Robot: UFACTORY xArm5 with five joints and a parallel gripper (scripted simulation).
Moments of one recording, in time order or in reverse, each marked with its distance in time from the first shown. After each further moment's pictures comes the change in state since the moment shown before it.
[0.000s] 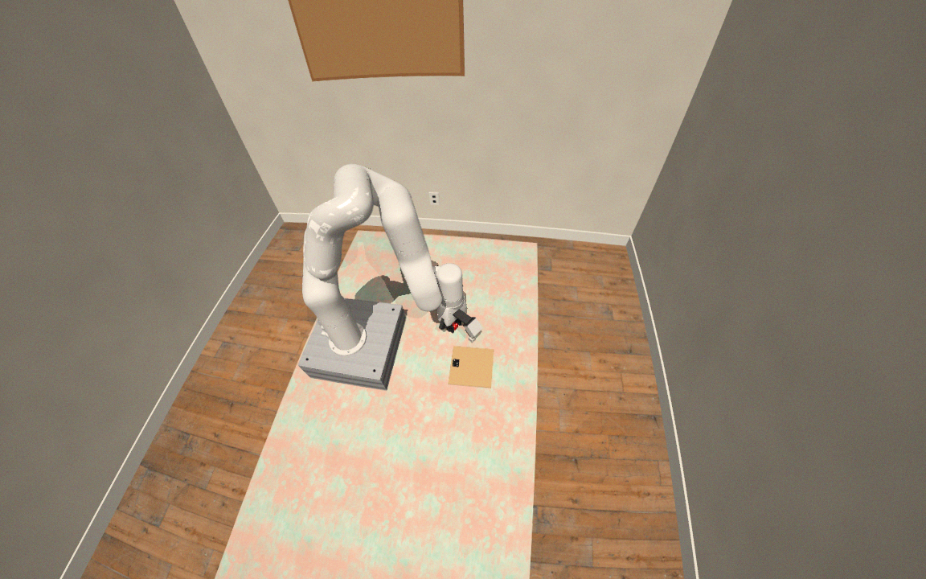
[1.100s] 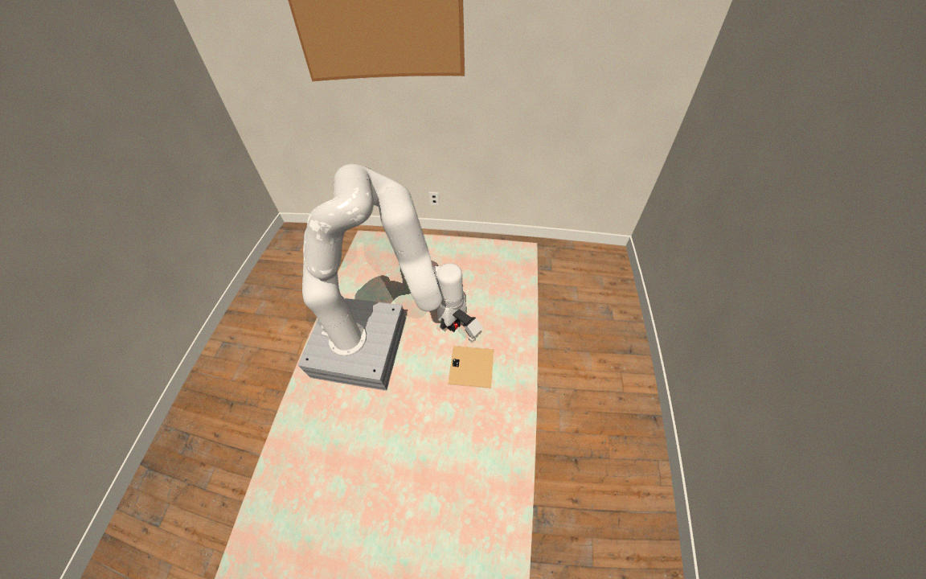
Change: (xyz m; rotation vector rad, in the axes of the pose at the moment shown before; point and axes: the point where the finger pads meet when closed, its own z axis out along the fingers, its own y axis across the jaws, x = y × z) arm 0.000 0.000 0.000 0.000 0.000 0.000
